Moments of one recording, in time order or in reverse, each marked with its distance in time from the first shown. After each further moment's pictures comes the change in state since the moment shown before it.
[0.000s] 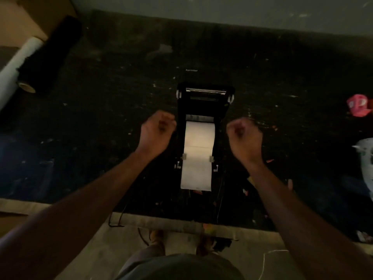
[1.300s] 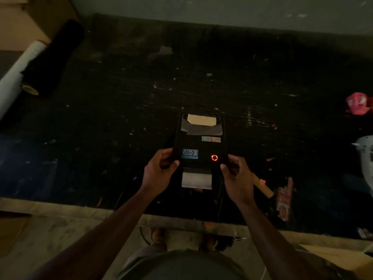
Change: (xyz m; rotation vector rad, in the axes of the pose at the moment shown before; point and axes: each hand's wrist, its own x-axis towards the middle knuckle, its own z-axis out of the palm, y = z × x) left_hand -0.087 -0.048 0.031 -0.109 -0.097 -0.231; right_hand -0.102 0.038 0.025 0.191 -0.060 0.325
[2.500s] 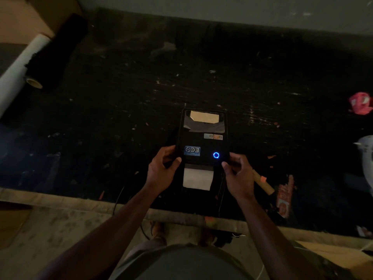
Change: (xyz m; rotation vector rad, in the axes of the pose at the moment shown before) left_hand -0.002 -0.016 0.010 -0.038 0.037 0.036; right_hand 0.004 0.016 0.006 0.055 0.026 0.003
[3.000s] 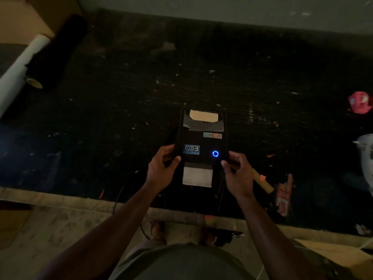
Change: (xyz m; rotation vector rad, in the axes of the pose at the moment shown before) left_hand 0.000 -0.005 0.002 -0.010 0.016 0.023; right_hand 0.001 0.001 0.001 0.024 0.001 0.011
